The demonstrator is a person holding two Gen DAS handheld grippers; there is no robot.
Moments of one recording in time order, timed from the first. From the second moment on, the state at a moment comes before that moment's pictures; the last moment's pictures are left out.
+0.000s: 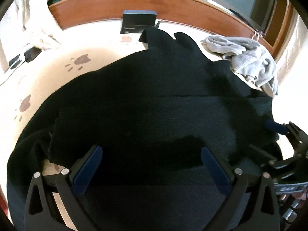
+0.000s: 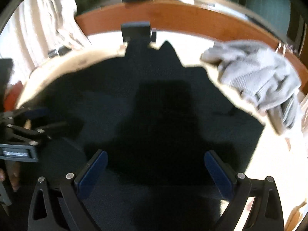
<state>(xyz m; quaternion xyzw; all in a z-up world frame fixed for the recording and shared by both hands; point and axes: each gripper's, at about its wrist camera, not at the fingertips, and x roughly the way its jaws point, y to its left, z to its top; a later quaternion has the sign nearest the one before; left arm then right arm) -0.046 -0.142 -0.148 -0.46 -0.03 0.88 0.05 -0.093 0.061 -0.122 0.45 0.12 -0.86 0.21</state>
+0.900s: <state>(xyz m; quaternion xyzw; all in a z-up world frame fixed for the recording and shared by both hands) 0.111 -0.329 -0.067 -0.36 -0.18 0.91 -0.03 0.031 0.000 -0.055 0.22 0.28 -0.85 0.39</state>
